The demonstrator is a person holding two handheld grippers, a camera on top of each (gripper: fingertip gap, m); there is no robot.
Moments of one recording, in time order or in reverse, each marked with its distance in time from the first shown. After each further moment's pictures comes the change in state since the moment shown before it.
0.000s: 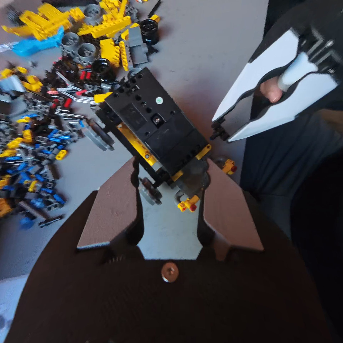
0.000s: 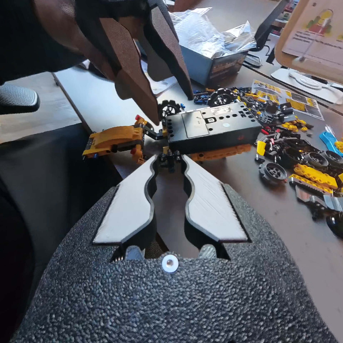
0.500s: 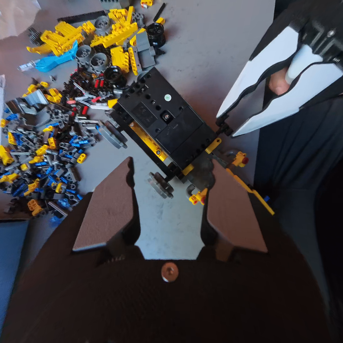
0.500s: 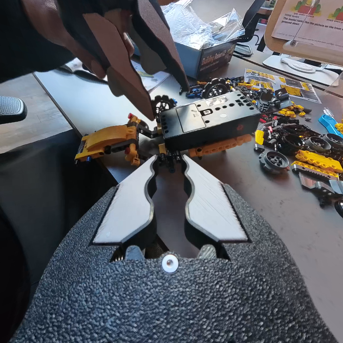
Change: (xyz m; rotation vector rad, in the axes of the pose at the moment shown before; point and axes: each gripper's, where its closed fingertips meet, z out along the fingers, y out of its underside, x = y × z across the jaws) left arm -0.013 0.000 -0.006 -0.002 -0.050 0.088; right arm 0.006 0.007 0.006 -0.002 0.042 0.073
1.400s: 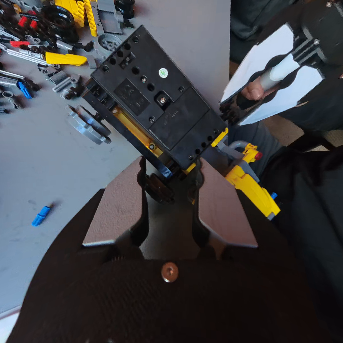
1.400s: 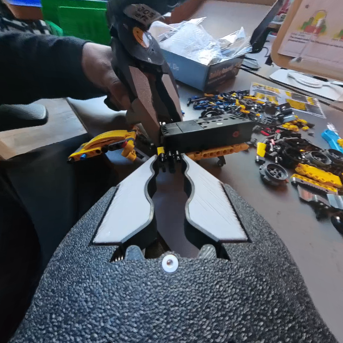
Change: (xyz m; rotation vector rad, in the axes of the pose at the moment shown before) left arm 0.025 0.023 0.020 0.060 0.335 -0.266; right arm -0.008 -0.016 -0.010 0.035 -0.060 -0.021
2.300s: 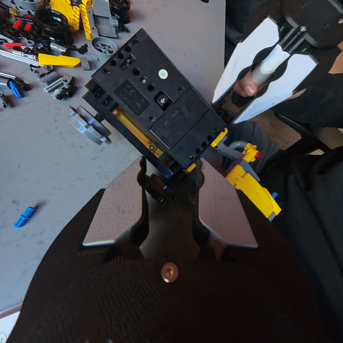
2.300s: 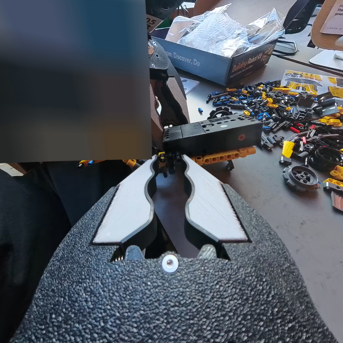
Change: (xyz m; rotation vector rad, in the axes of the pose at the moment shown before) left arm 0.008 0.000 0.003 0.034 -0.001 -0.001; right arm -0.007 -0.003 0.000 -0.027 -0.141 0.074
